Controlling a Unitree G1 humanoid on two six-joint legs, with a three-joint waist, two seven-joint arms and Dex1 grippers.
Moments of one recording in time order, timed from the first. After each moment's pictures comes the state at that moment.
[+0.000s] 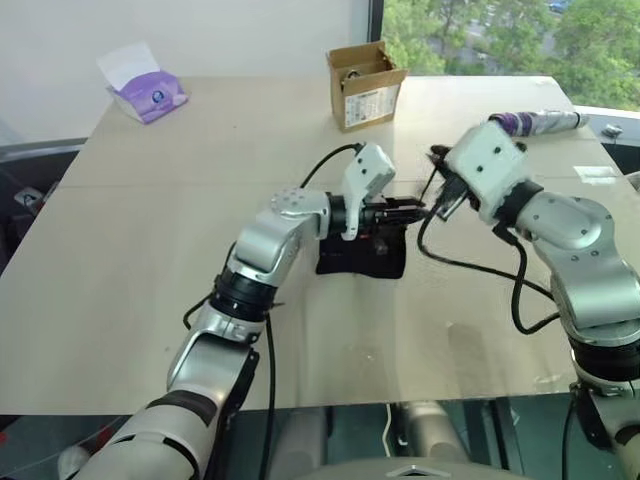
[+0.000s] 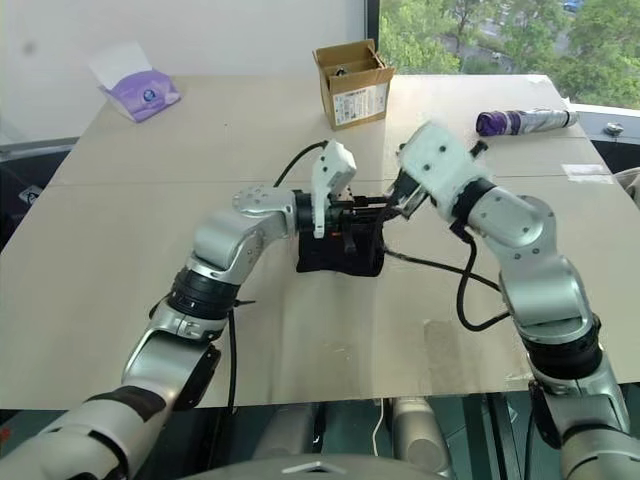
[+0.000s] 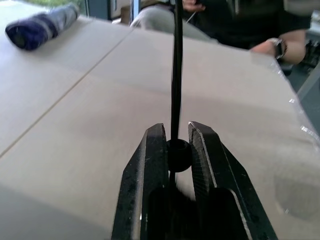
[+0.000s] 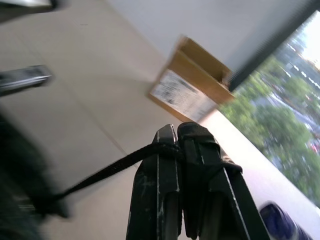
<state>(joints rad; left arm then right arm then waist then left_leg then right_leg) -0.78 0.32 -0.27 0.09 -0.34 0.59 -0.92 -0.59 -0.53 0.03 -0.50 -0.04 0.76 0.50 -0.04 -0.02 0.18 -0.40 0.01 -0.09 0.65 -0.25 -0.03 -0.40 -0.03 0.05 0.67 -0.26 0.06</state>
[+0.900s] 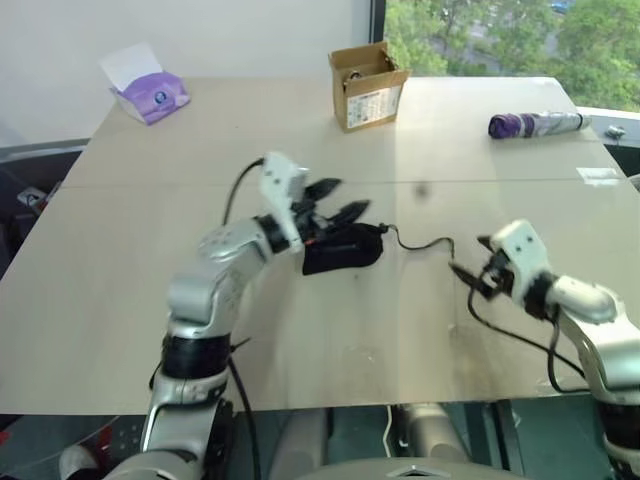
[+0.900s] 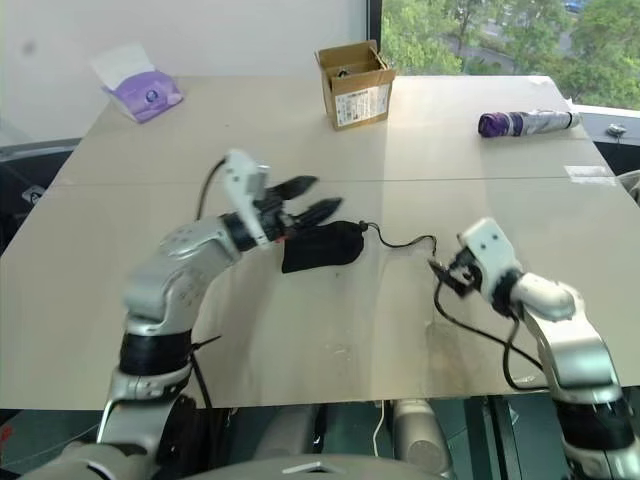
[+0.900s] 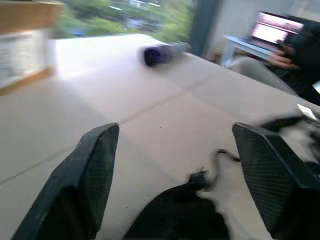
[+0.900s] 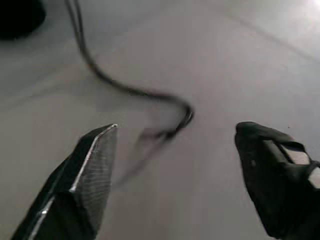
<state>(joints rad) -0.43 0.34 0.10 -0.28 -0.45 0.67 -0.61 -0.04 -0.55 -0.10 -0.39 0.20 0.58 0.64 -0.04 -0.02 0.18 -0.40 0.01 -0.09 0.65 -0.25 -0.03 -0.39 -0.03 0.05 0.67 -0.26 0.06</state>
